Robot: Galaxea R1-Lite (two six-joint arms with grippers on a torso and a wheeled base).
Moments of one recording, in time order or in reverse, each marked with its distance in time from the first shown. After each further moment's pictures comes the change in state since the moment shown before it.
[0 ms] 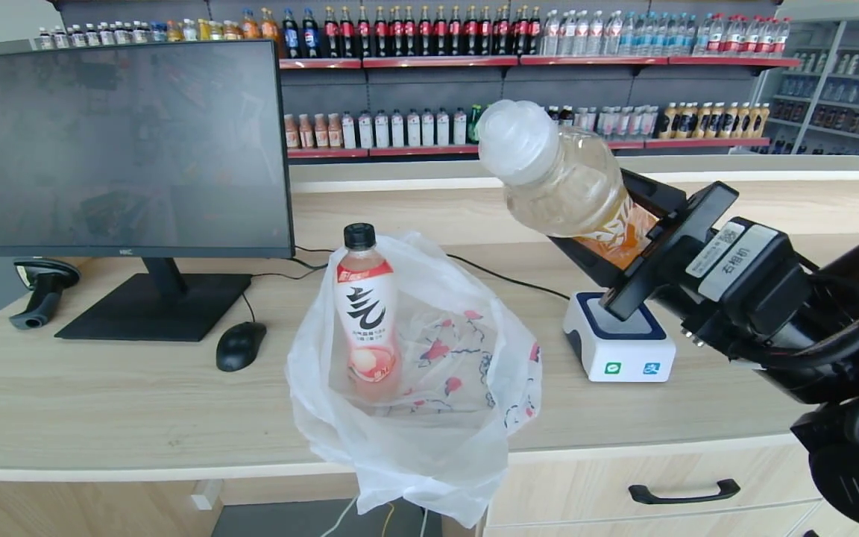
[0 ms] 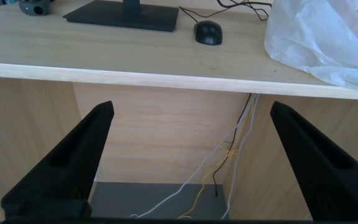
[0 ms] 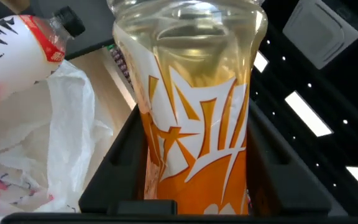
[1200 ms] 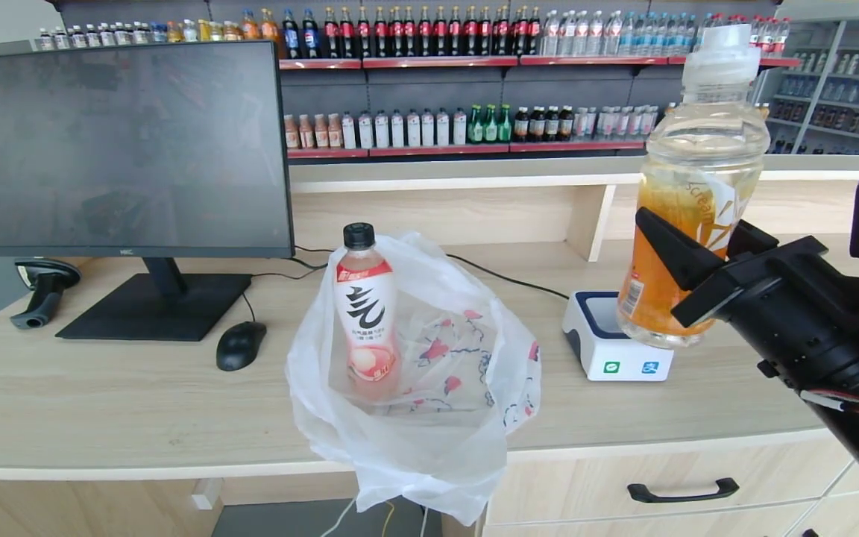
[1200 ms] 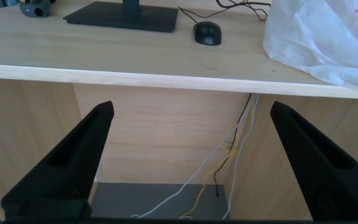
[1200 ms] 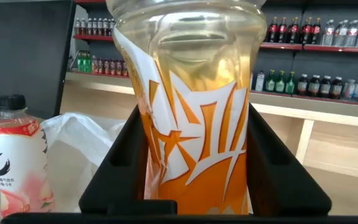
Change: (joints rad) left arm 0.000 0.000 0.000 -0.001 -0.001 0.006; right arm -0.004 -0.152 0.230 0.001 -0.480 0.756
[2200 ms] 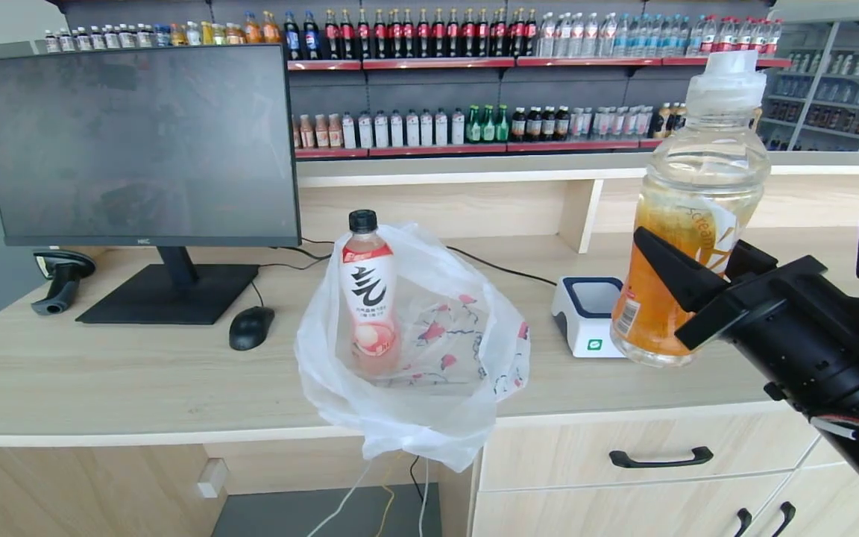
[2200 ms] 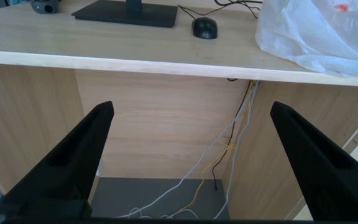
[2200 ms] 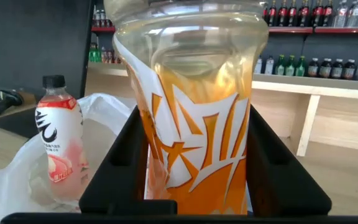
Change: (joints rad) left arm 0.000 0.000 0.000 0.000 0.000 -0.001; right arm 0.027 -0.021 0.045 -0.001 0.000 0.027
